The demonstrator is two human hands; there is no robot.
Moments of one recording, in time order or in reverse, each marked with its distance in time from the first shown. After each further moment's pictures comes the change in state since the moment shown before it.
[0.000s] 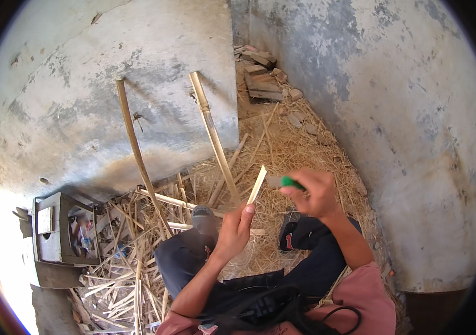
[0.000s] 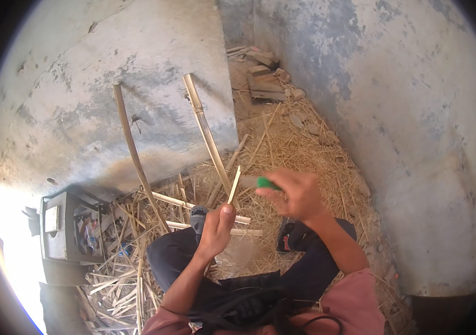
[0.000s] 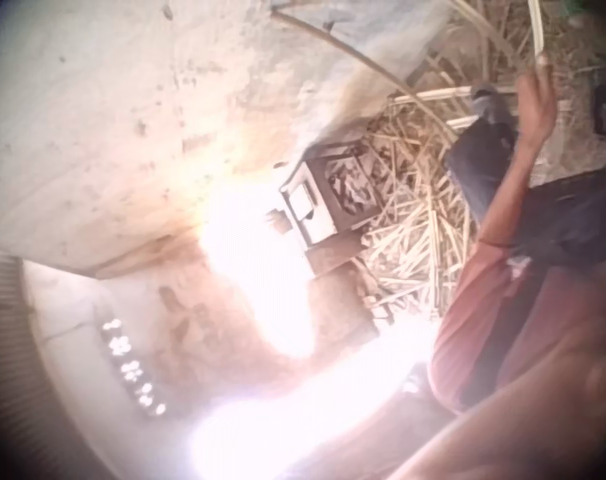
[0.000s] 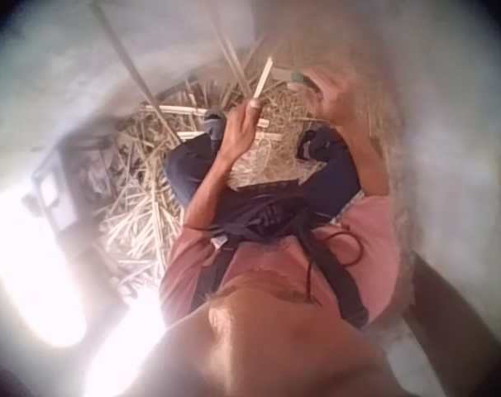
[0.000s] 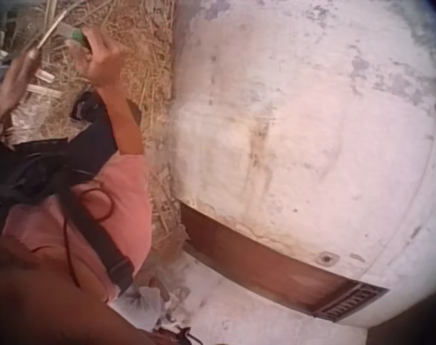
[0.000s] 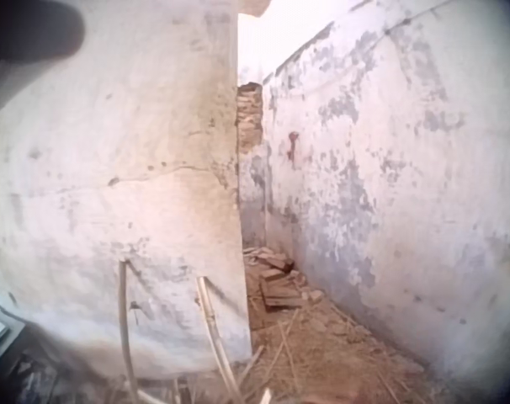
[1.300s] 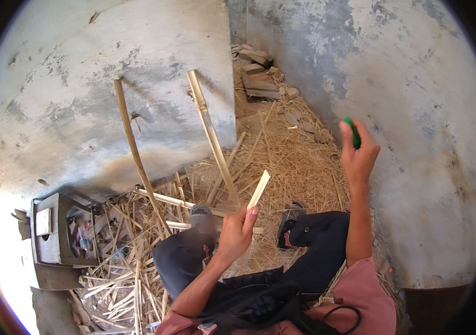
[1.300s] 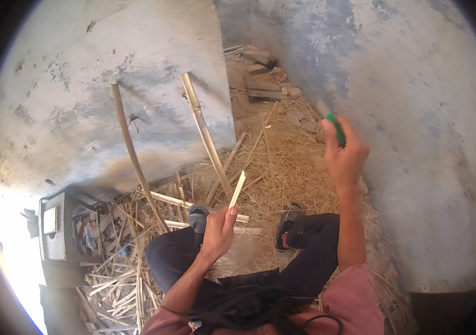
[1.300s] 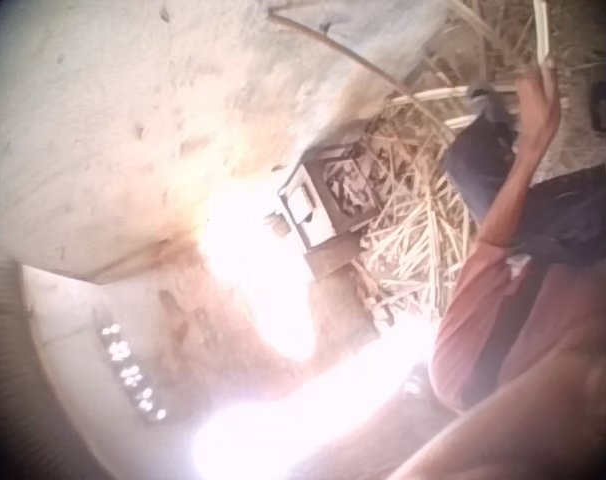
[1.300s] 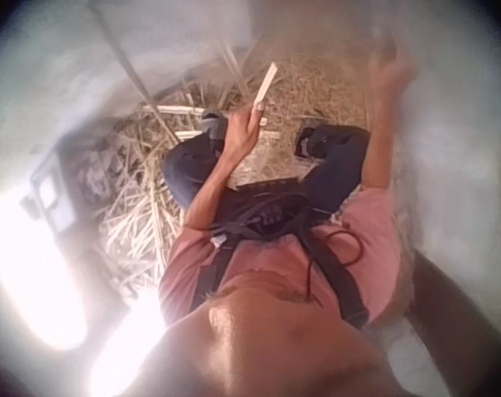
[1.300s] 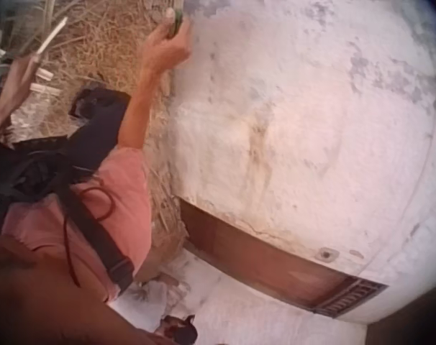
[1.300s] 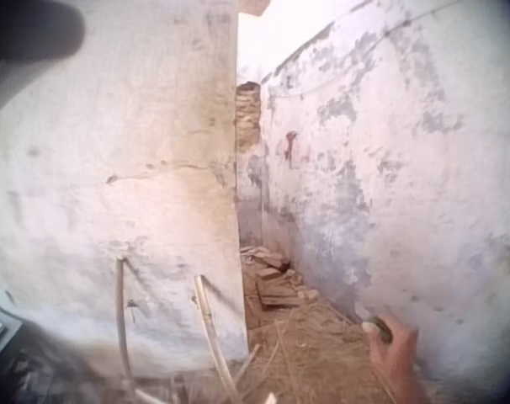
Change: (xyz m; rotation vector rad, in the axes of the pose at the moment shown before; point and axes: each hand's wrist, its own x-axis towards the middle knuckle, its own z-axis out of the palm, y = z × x) left_hand -0.011 0.011 0.007 0.173 0.037 -0.033; right_hand 0.029 0.038 -0.064 -0.368 0.414 0.386
